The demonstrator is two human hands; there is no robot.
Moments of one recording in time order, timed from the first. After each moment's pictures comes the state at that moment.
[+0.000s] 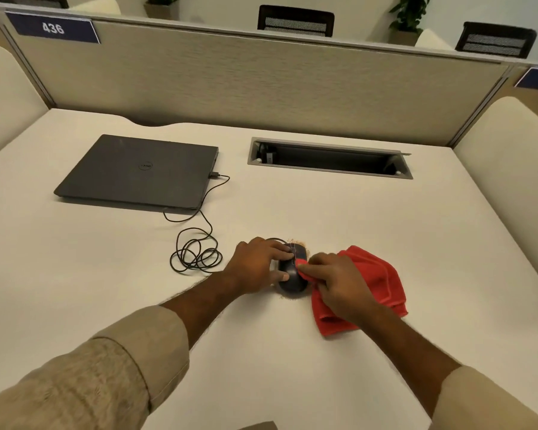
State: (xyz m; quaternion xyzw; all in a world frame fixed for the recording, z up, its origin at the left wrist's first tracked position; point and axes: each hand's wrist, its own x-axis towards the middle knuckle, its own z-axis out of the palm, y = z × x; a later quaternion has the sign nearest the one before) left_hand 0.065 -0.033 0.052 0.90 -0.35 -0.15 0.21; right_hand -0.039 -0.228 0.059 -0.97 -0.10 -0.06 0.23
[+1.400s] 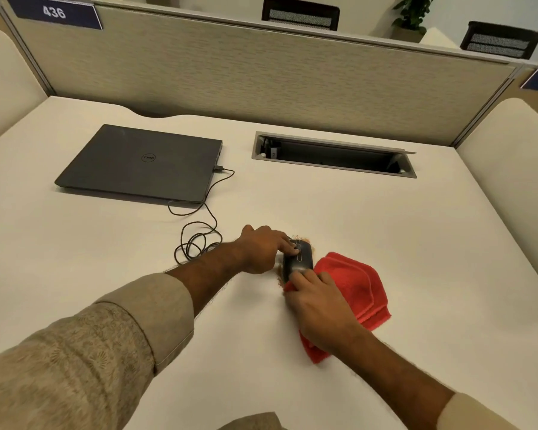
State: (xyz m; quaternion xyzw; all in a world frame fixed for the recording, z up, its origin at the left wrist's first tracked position) left_hand 0.089 -0.035 0.079 0.88 -0.40 -0.25 0.07; right_hand -0.070 -0.157 0.065 -0.99 -0.14 0.00 0.01
